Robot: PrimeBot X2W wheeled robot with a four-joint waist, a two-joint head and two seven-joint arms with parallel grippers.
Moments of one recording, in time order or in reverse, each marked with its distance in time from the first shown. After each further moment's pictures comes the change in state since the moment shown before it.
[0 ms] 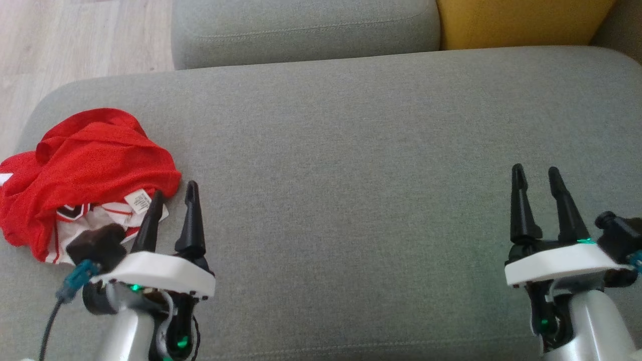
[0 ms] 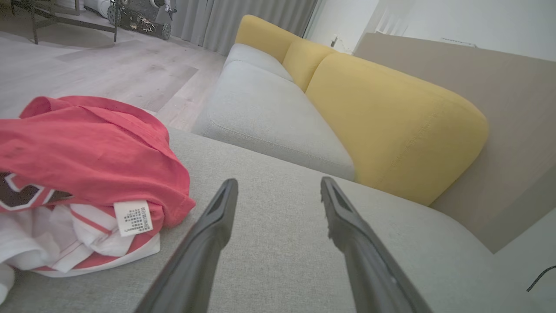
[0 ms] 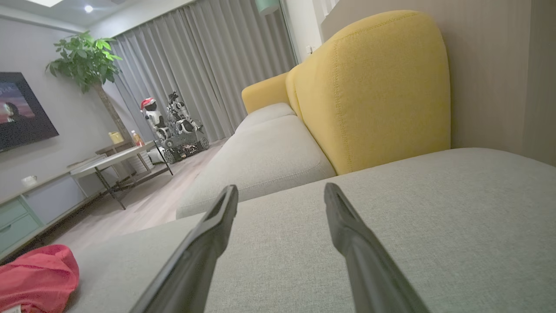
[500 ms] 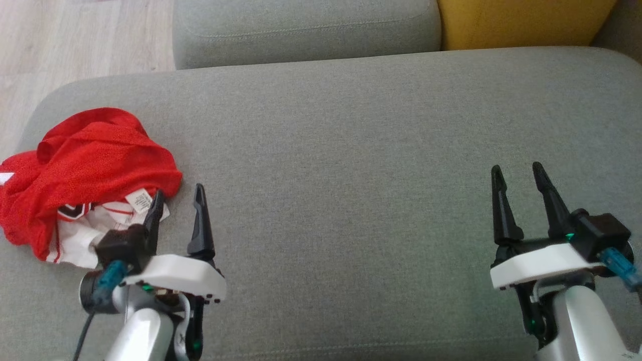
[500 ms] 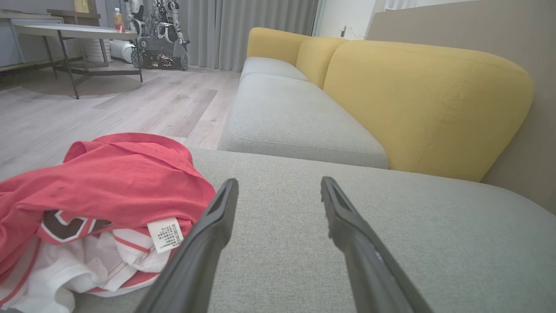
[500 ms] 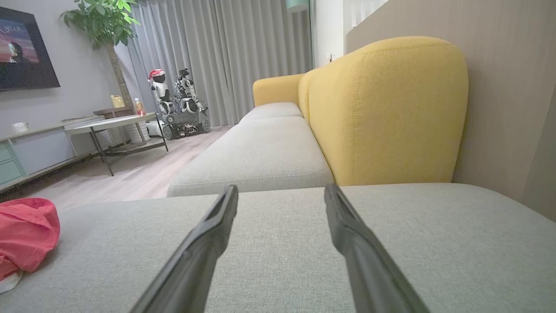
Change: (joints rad) left arm -0.021 0.062 -0.119 0.012 0.139 0.157 -0.044; right arm -0.020 -0.001 0.031 0.028 -0.195 0.000 -0.043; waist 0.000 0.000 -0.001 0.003
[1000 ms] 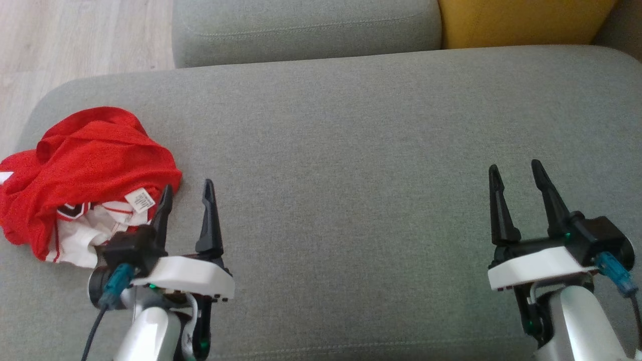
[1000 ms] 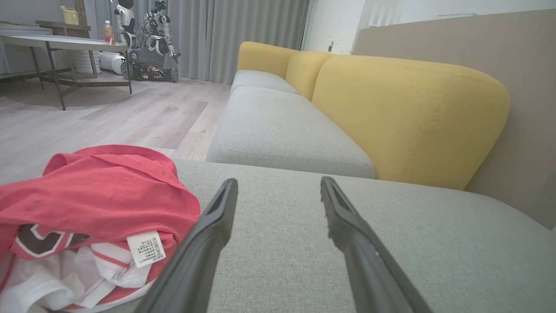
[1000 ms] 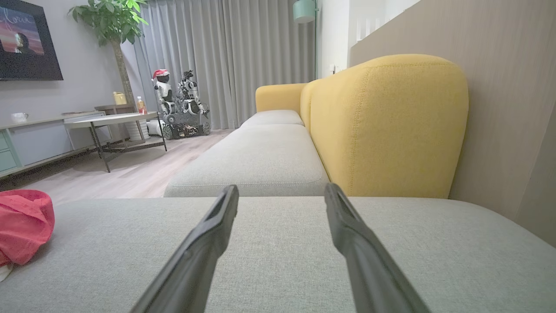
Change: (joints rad) left arm 0.001 -0.041 0.008 0.003 0.056 -0.047 -0.042; right arm 0.000 0.004 0.004 0.000 -0.076 0.000 -0.043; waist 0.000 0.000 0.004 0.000
